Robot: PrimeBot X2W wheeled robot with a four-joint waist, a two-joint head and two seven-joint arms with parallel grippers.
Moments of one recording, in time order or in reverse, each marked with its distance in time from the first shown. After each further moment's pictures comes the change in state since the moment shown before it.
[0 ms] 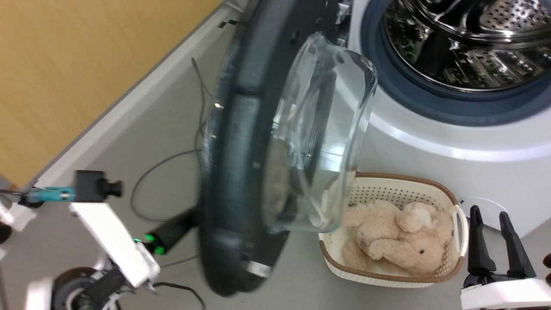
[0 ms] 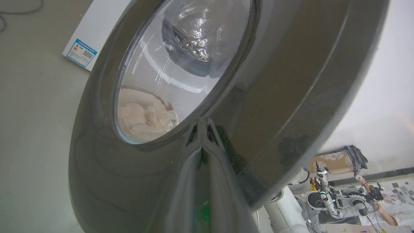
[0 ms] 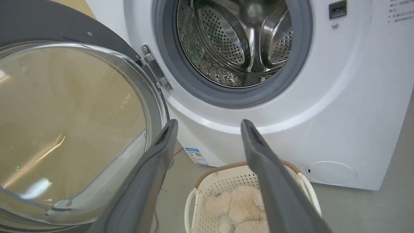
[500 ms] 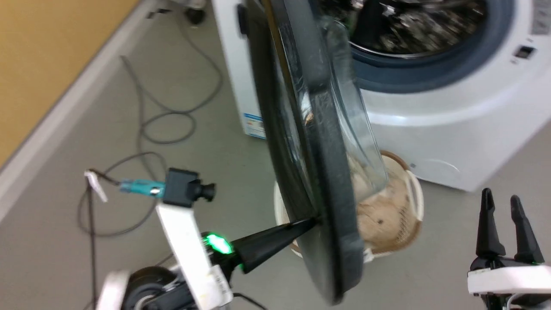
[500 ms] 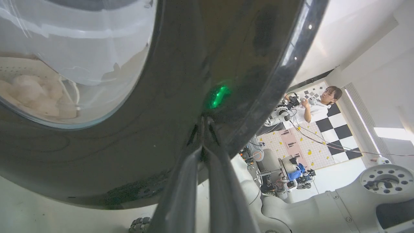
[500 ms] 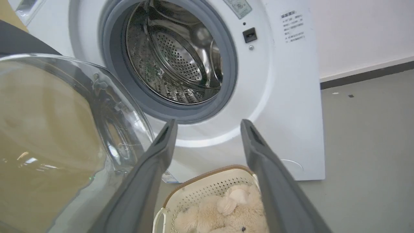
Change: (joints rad) left arm 0.006 -0.049 -0.302 -0.136 -0.132 -0.017 -0.006; right arm -0.052 0.002 -0.021 0.004 0.032 0.000 -0.025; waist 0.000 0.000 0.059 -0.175
